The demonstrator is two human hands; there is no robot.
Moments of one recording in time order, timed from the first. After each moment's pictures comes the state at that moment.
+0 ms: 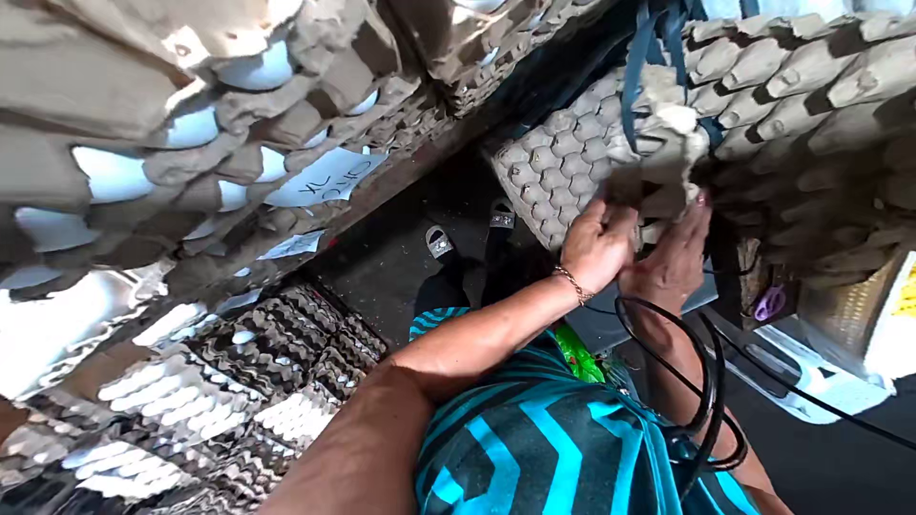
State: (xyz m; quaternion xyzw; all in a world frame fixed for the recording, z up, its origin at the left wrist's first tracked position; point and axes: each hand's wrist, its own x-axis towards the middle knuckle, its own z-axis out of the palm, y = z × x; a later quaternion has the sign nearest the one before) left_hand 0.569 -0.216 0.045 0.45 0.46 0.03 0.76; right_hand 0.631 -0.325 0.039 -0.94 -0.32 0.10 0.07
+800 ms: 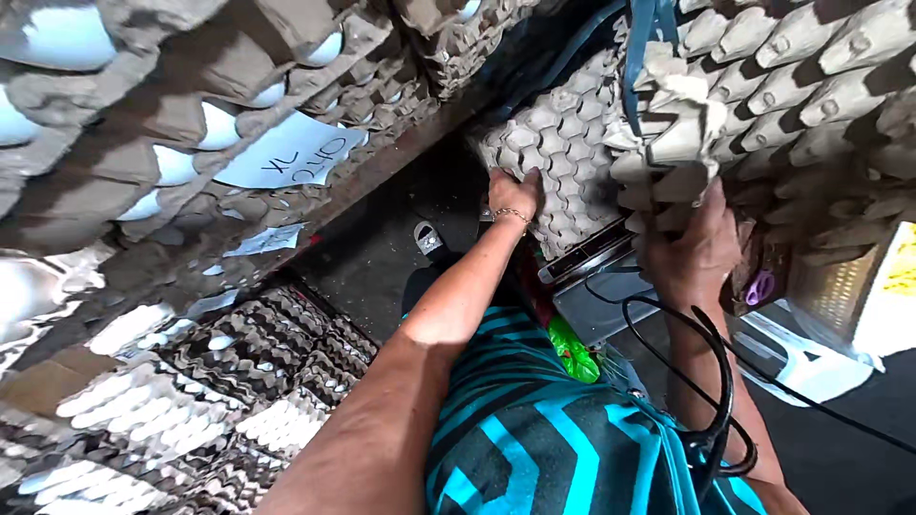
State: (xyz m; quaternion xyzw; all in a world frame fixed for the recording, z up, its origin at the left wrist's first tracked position) left_hand 0.544 -0.172 -0.071 0.48 0.65 -0.10 0.57; right_hand 0.658 -0.341 0.056 -0.94 -0.31 0.13 0.05
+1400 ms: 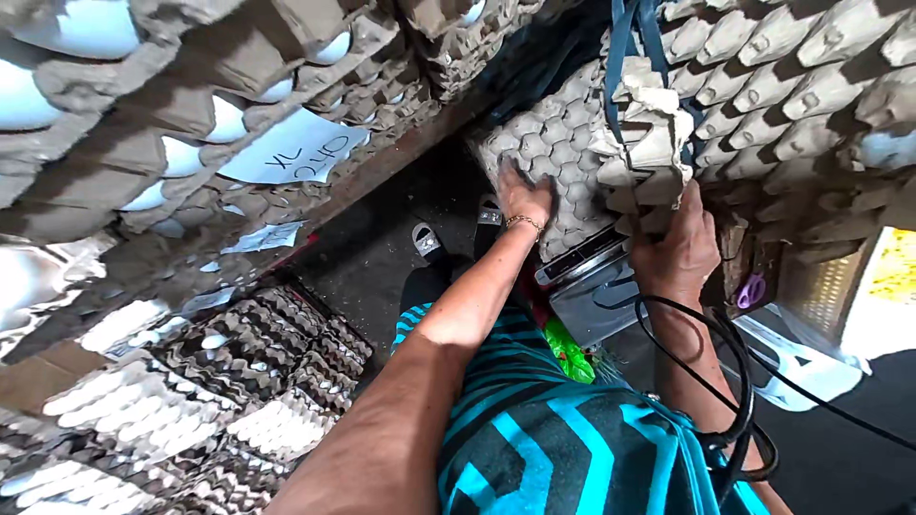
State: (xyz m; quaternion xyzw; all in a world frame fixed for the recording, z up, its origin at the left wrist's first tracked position) left_hand 0.557 -0.195 -0.074 0.52 0.63 -0.03 0.57; right_hand 0.648 -0.339 0.052 -0.93 -0.34 0.10 0.06
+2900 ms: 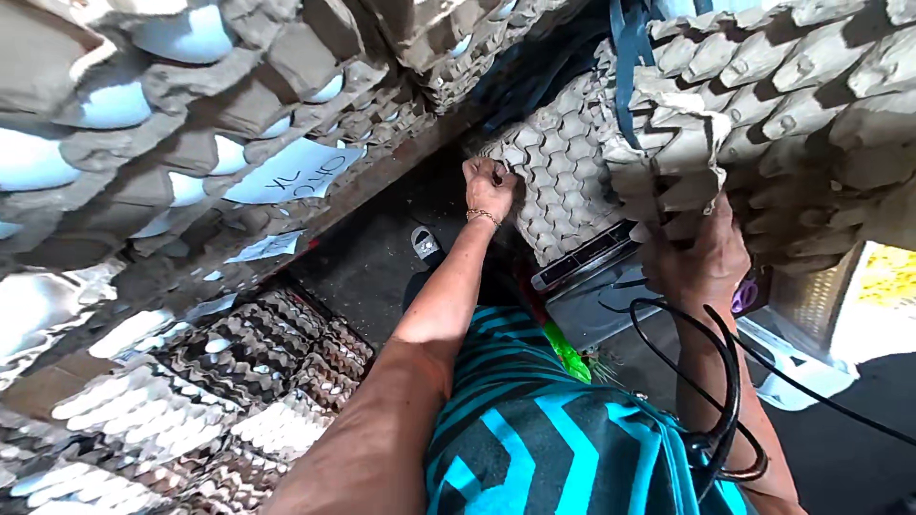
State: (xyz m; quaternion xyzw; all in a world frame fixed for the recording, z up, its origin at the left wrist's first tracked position) left_hand 0.529 -0.145 -0.093 0.61 0.57 -0.01 0.55; right_hand 0.683 -0.346 0.068 -0.93 -0.33 0.13 0.05
